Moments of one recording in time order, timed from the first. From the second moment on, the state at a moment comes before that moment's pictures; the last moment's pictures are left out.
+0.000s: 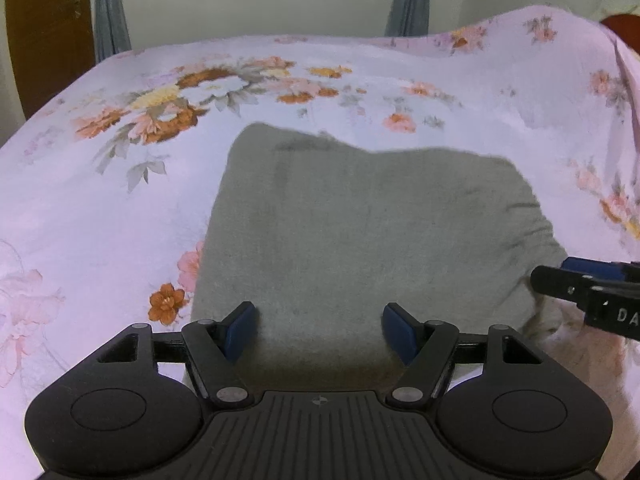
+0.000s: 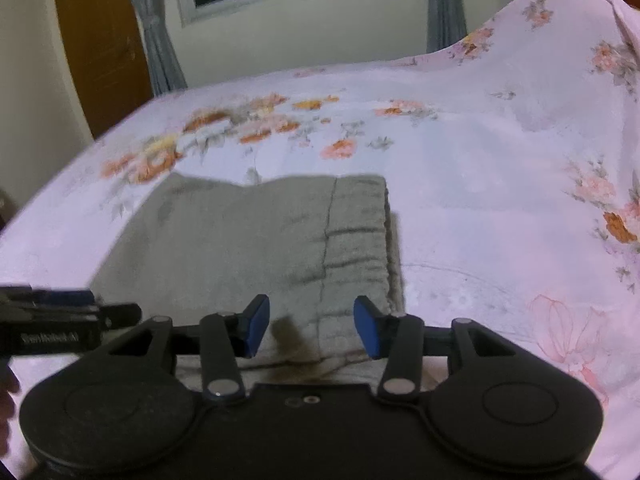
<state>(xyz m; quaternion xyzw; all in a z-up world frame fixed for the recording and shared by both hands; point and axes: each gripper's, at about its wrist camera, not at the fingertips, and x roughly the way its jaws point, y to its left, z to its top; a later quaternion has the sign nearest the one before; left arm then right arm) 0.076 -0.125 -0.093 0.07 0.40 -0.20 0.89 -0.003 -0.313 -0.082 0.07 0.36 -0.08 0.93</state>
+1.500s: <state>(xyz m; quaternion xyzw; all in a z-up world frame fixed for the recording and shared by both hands) 0.190 -0.055 -0.163 -0.17 0.50 -0.36 0.77 0.050 -0.455 -0.161 0.41 0.40 0.15 0.81</state>
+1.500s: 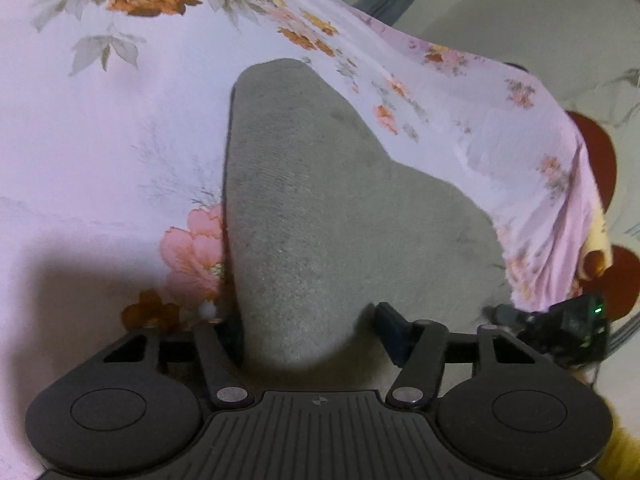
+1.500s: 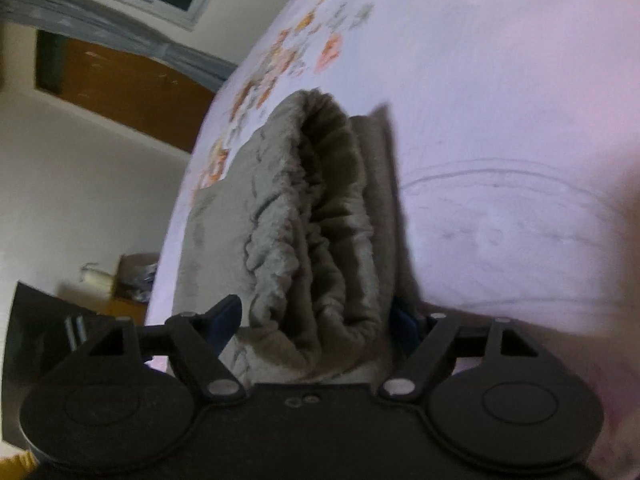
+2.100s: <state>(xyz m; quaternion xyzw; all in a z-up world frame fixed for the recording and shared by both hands) 0.179 -0.112 -0.156 -0.10 0.47 -0.35 0.80 0.071 -0.418 -0.158 0.38 0.39 0.14 0.83</state>
